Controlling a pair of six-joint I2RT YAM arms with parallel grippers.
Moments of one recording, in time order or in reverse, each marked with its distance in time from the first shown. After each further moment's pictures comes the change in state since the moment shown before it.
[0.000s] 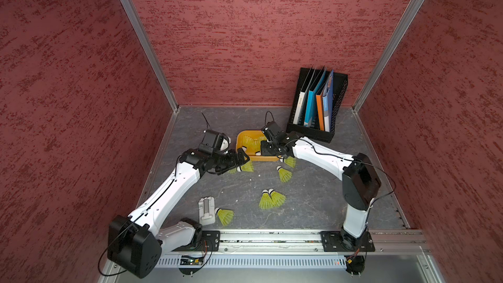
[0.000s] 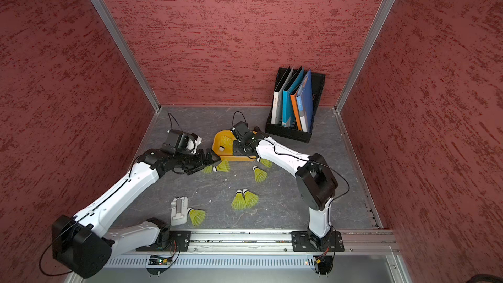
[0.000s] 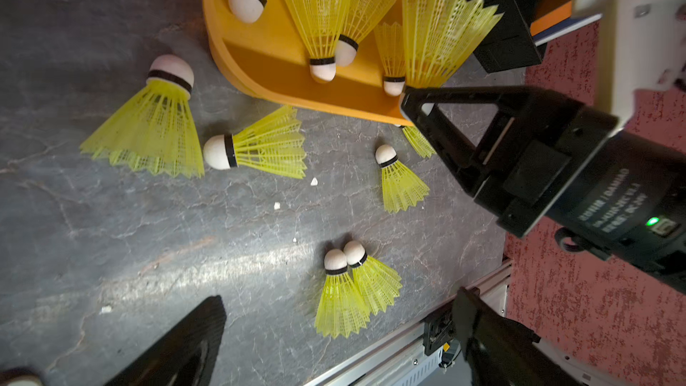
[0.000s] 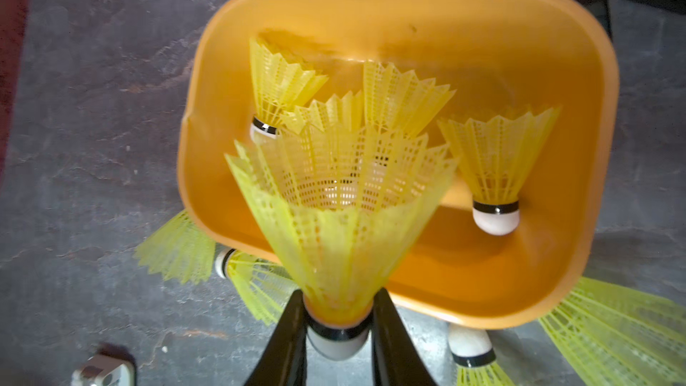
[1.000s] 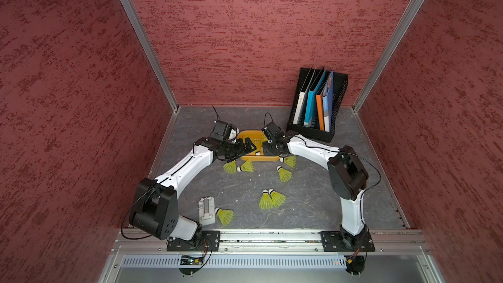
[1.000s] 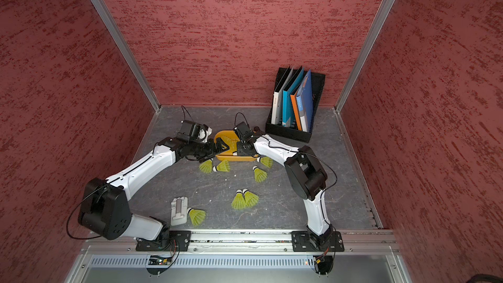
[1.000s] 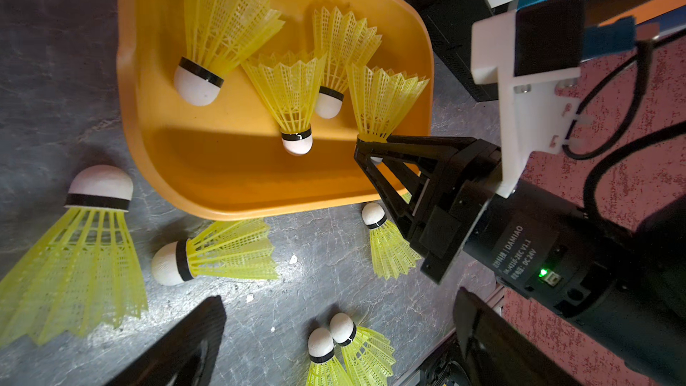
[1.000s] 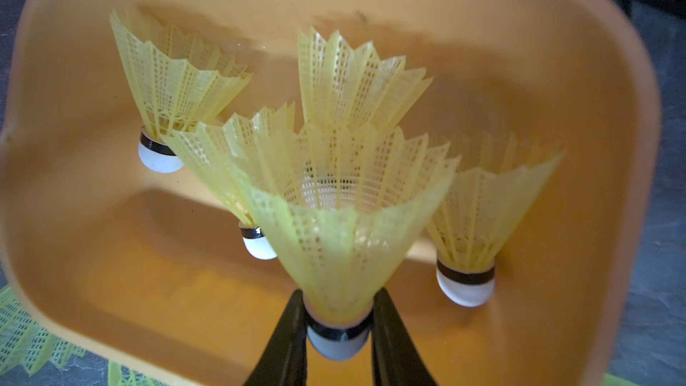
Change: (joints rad) left arm 0.008 0.256 0.095 0.186 0.046 0.013; right arm -0.060 0.126 0.036 0.021 0.022 -0.098
